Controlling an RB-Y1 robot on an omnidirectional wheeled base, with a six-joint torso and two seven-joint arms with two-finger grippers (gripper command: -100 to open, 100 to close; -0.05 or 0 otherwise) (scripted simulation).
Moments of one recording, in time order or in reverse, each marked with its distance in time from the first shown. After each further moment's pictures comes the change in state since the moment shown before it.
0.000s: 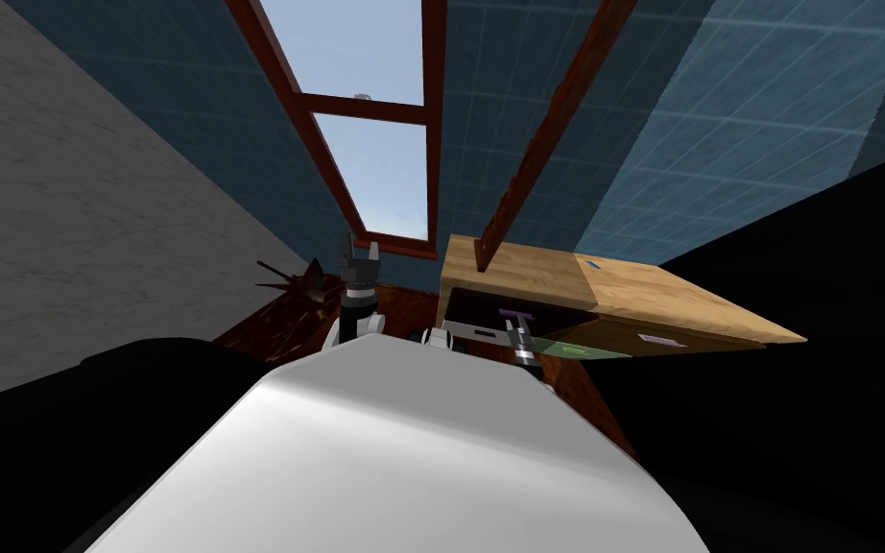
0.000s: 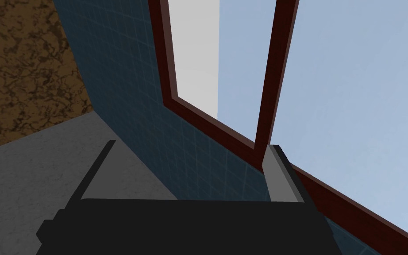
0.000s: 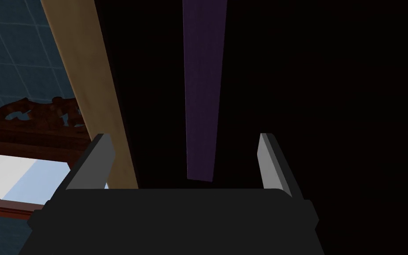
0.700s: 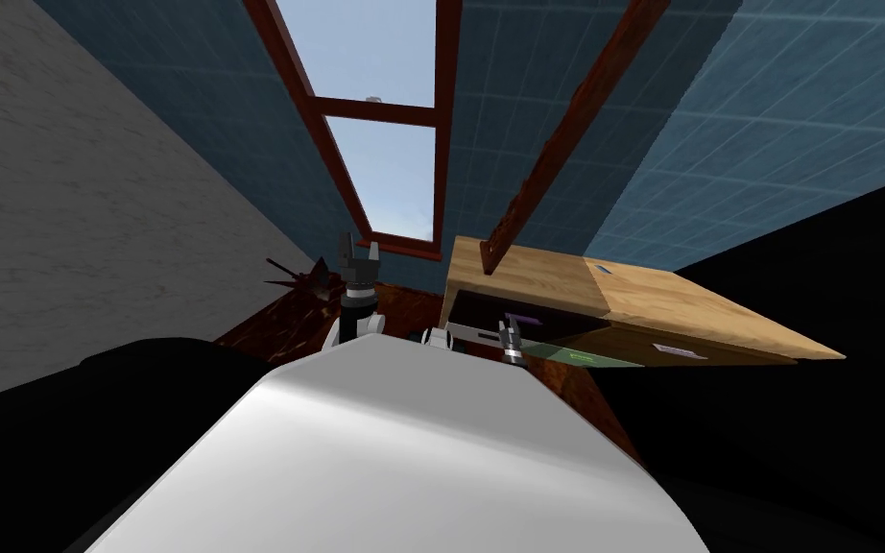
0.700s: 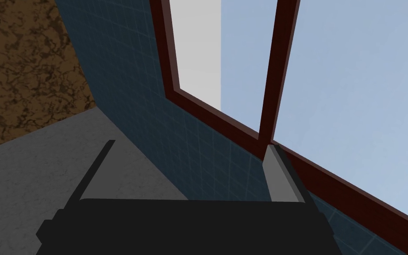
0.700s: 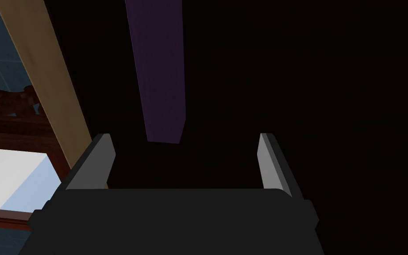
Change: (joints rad) left arm 0.000 0.000 0.000 0.000 0.000 0.000 0.000; right arm -0.005 0.128 -0.013 0.024 0.036 0.010 0.088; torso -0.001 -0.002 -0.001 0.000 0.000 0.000
